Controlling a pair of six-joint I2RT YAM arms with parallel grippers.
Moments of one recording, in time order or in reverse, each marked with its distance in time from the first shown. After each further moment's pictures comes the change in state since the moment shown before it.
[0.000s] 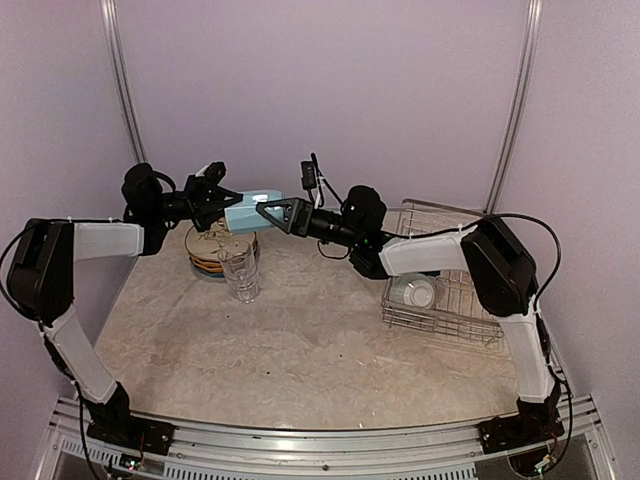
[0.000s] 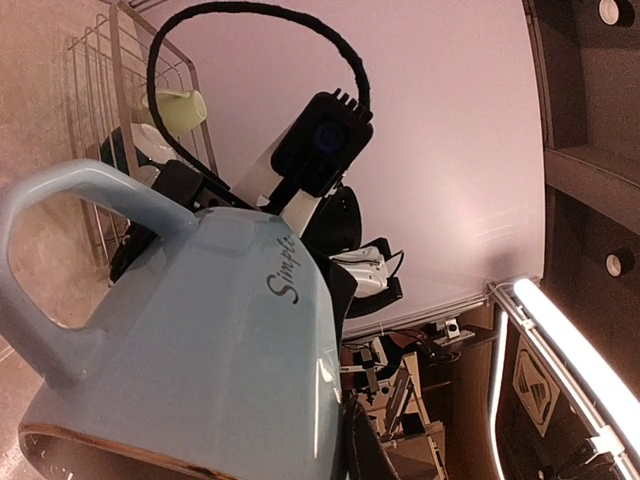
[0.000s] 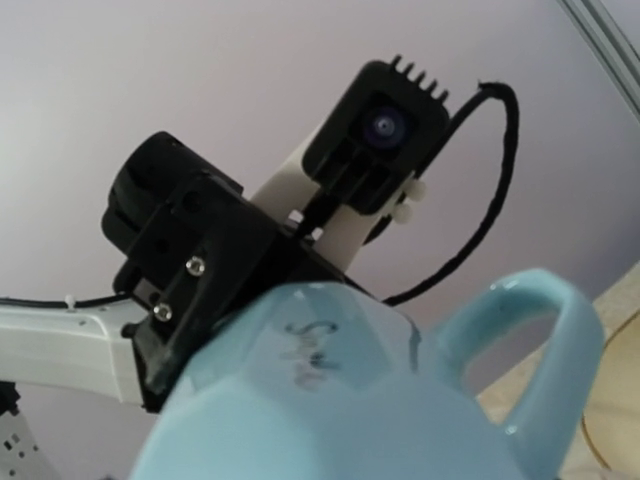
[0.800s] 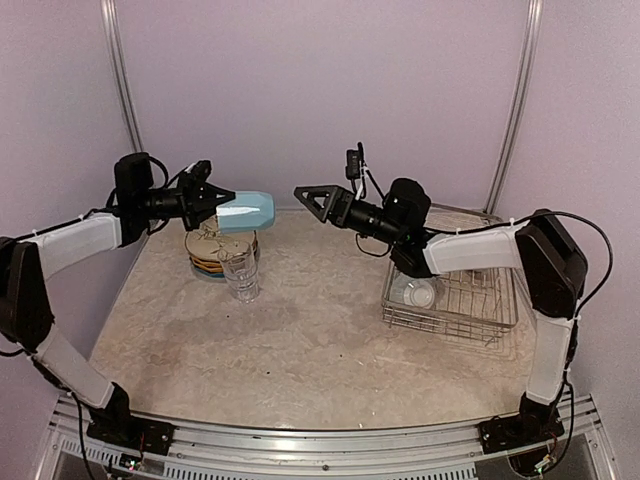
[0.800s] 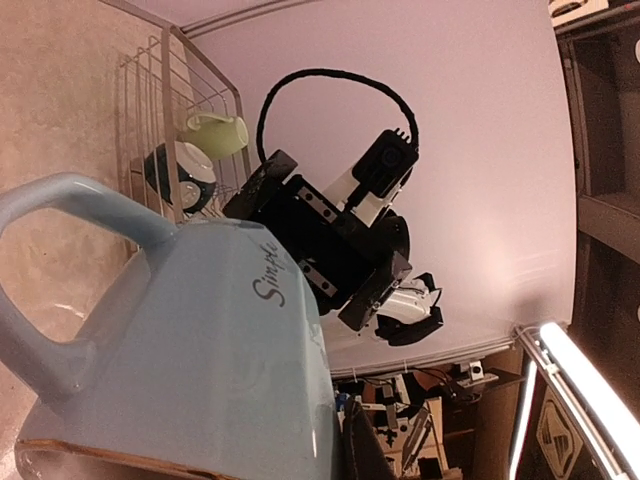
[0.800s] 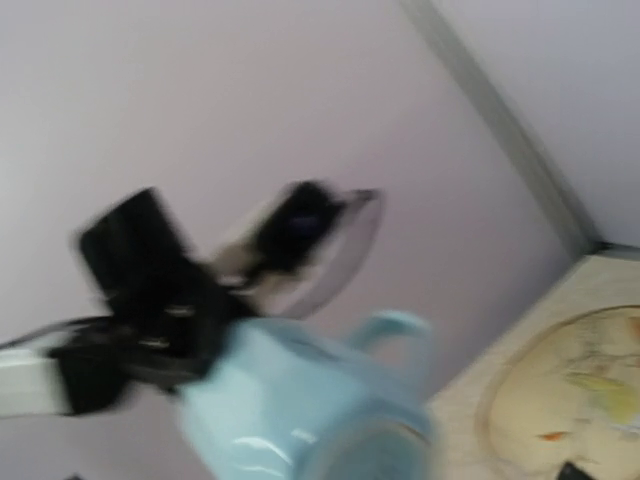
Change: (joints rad) left arm 0.009 -0.148 0.010 -0.486 -0.088 0.294; right arm -0.062 -0.286 -0.328 0.009 0.114 -0.061
